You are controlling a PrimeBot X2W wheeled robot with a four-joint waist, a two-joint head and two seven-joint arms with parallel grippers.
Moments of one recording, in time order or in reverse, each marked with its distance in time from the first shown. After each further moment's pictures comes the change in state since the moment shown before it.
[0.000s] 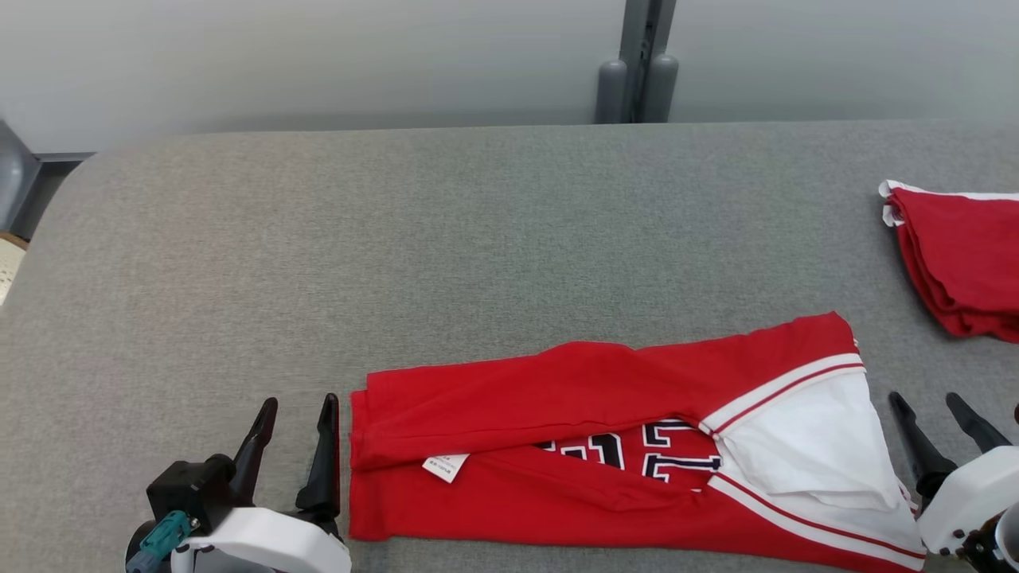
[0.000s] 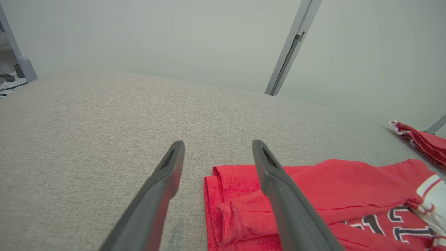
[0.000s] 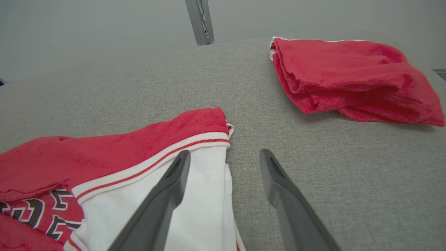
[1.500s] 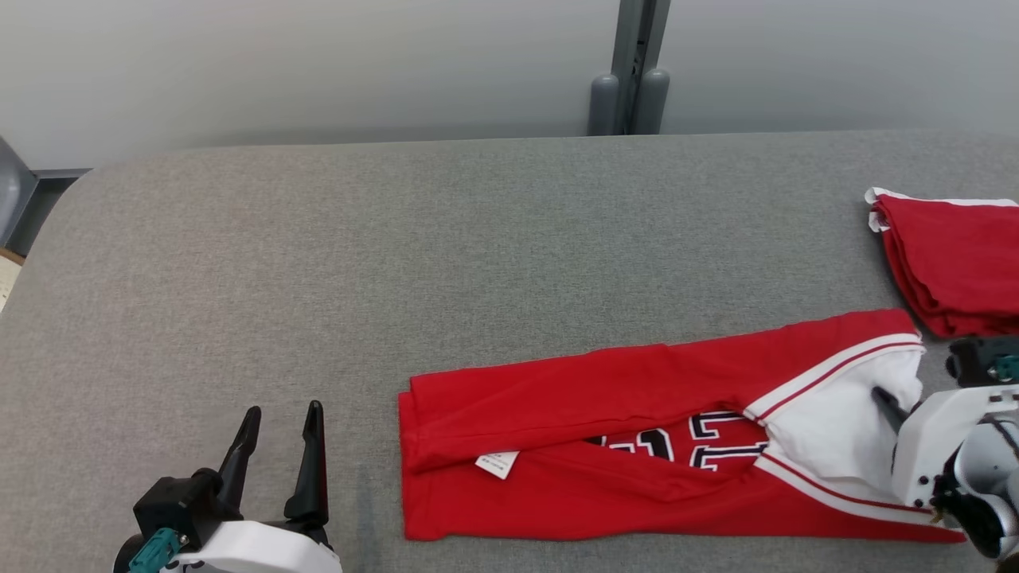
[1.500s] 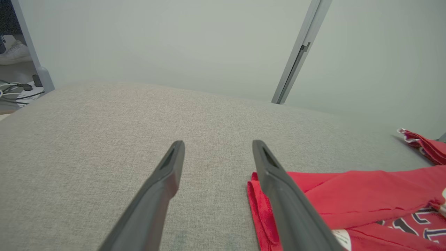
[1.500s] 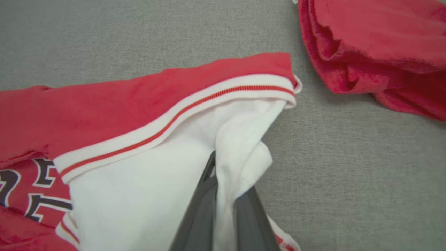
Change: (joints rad) left arm 0.048 -0.032 0.072 0.003 0.061 -0.009 -0.013; right arm -0.293 -0.097 0.289 0.409 0.058 0.001 0.084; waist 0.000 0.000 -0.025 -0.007
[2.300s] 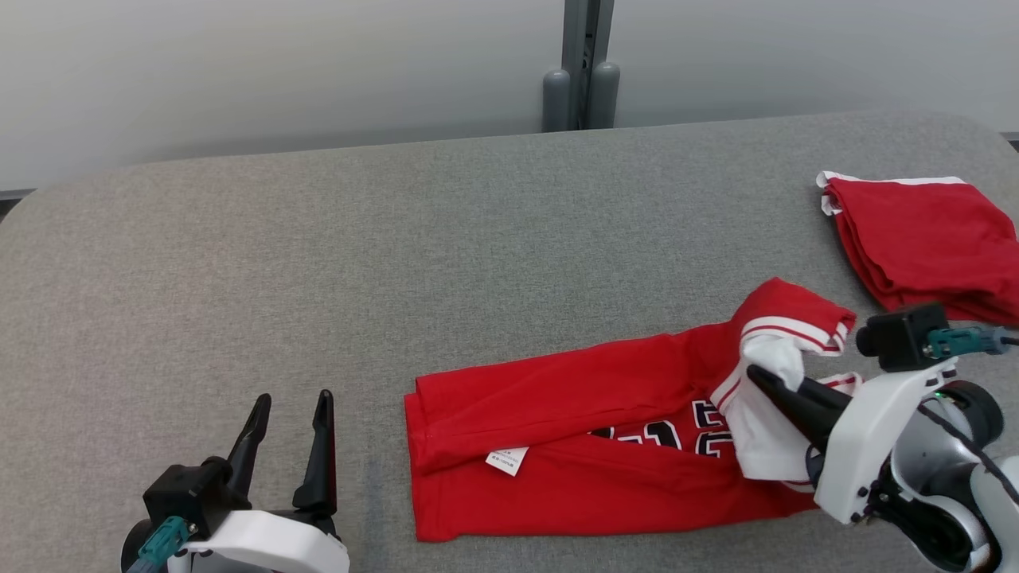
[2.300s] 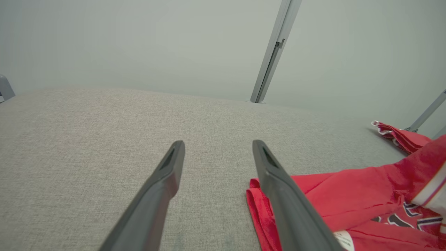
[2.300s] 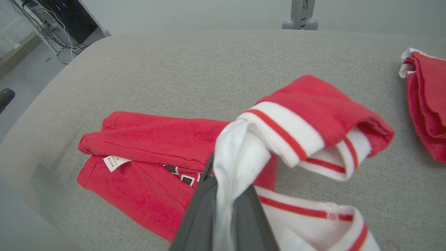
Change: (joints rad) left arm -0.029 -0.002 -0.016 0.005 0.009 -0.009 0.002; right arm 0.132 -0.032 0.067 -0.625 0.190 -0.001 0.249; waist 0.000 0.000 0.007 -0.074
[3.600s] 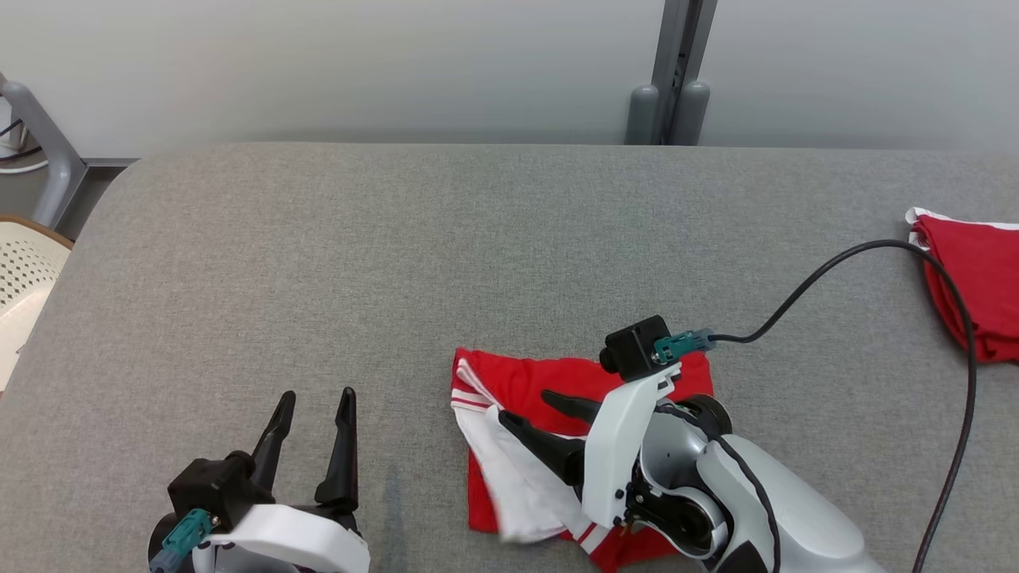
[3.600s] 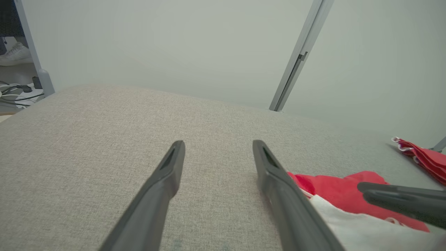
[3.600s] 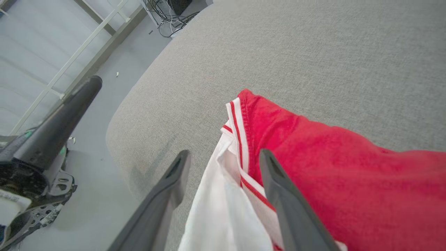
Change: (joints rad) left arm -0.025 -0.049 -0.004 0.049 0.009 -0.043 -0.002; right arm -0.284 0.351 0.397 0.458 0.095 0.000 -0.152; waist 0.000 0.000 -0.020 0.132
